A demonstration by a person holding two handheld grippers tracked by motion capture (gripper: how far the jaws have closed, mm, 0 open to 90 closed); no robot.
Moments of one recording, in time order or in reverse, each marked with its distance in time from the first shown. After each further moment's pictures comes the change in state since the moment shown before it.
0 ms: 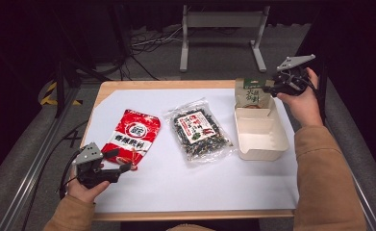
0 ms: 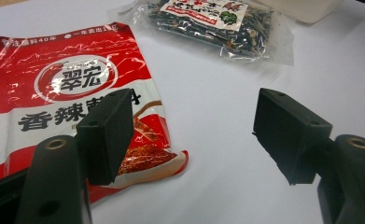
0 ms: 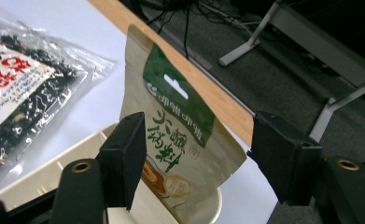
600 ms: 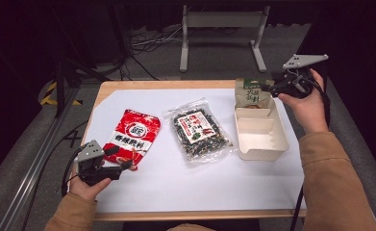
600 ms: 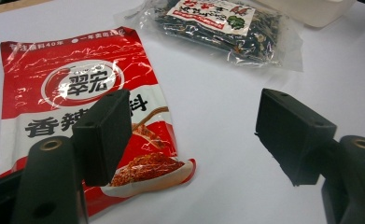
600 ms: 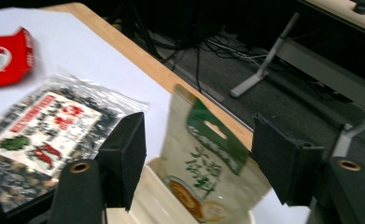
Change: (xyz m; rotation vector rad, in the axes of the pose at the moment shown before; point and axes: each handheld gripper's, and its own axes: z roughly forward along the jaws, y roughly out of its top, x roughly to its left) left arm 0.004 0.004 0.005 -0.005 0.022 0.005; right arm 0.029 0.015 -0.037 -0.149 0.060 0.050
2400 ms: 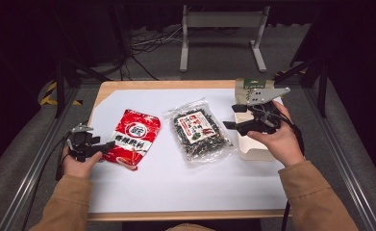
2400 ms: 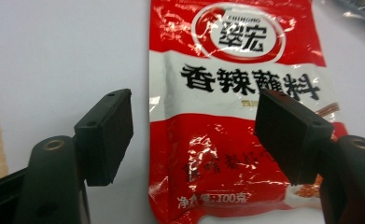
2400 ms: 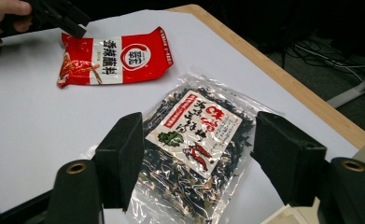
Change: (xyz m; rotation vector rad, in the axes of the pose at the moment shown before) left arm 0.096 -0.011 0.029 0.209 0.230 -0.329; right arm 0.123 -0.003 0.013 0.003 0.290 -0.047
